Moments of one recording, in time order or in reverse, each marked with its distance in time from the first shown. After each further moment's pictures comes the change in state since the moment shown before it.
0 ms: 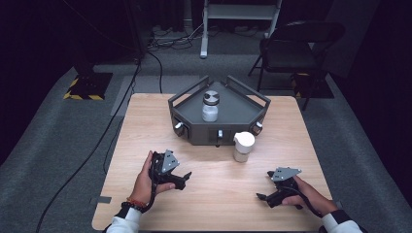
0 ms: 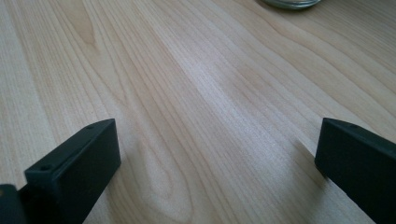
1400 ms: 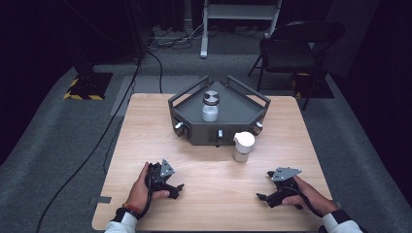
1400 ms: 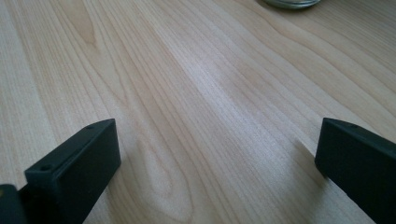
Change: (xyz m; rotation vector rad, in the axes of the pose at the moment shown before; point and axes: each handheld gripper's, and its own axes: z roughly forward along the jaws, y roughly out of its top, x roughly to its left) left arm 0.012 -0.017 0.022 0.217 -0.046 -0.051; right arm 0.000 0.000 0.000 0.000 0.001 0.001
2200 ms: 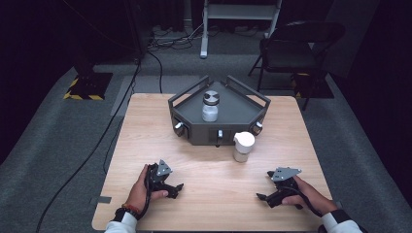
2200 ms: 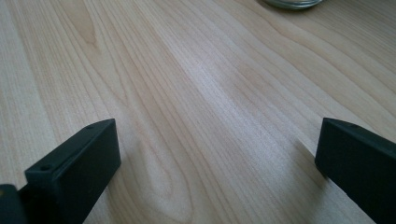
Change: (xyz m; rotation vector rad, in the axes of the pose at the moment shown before) left arm 0.010 -0.015 0.004 -0.052 -0.032 -0.069; right arm -0.001 0.000 0.000 -0.001 0.004 -0.005
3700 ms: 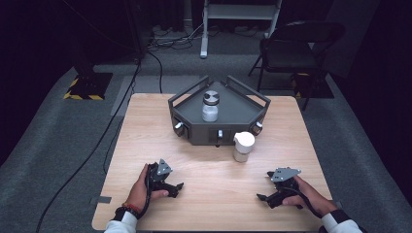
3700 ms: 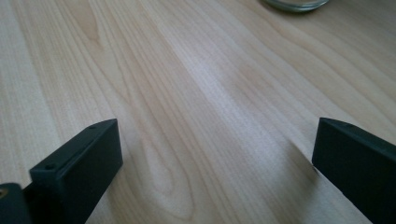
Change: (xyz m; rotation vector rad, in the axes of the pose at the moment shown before) left arm 0.001 0.002 0.001 0.001 0.001 -0.004; right arm 0.004 0.004 -0.002 0.010 -0.017 -0.024
